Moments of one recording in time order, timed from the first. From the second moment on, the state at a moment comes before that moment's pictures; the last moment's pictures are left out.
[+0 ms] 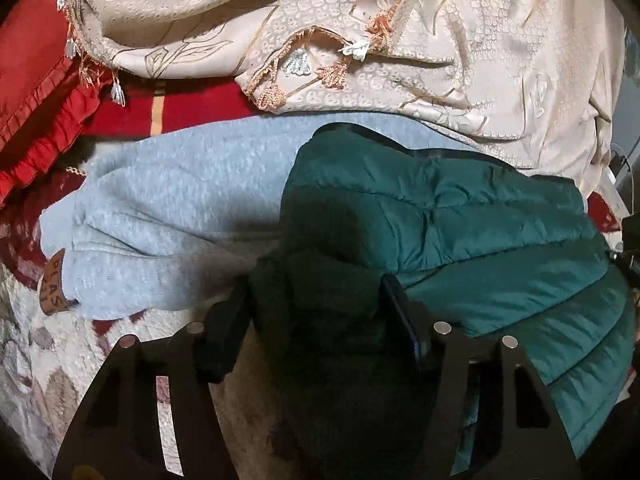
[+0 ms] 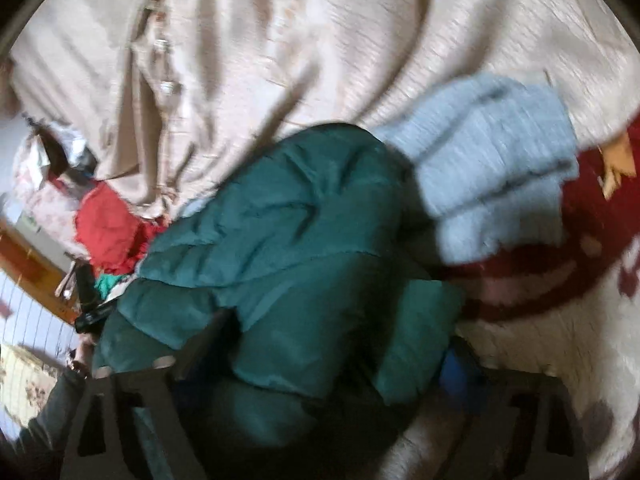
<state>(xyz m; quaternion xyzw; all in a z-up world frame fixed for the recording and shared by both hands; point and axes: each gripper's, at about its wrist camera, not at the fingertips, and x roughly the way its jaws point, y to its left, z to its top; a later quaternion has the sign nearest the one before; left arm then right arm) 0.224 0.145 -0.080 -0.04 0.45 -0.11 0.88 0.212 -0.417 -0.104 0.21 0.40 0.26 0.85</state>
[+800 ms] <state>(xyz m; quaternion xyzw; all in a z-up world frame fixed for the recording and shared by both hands) 0.204 0.124 -0.049 0.02 0.40 -0.07 0.91 0.175 -0.380 -0.031 0.05 0.31 0.21 0.93</state>
